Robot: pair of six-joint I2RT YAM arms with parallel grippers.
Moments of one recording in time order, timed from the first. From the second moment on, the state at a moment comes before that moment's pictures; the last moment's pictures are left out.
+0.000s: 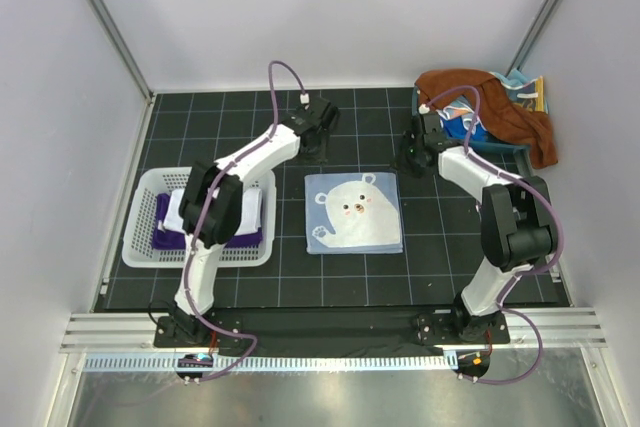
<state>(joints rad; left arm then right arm) -0.61 2.15 1.82 -0.73 -0.22 -0.45 0.22 1.72 1.13 -0.30 -0.01 0.53</state>
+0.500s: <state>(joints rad) -0.59 2.08 1.70 -0.73 -0.20 -0.45 0.22 1.85 1.20 -0.38 0.00 0.44</state>
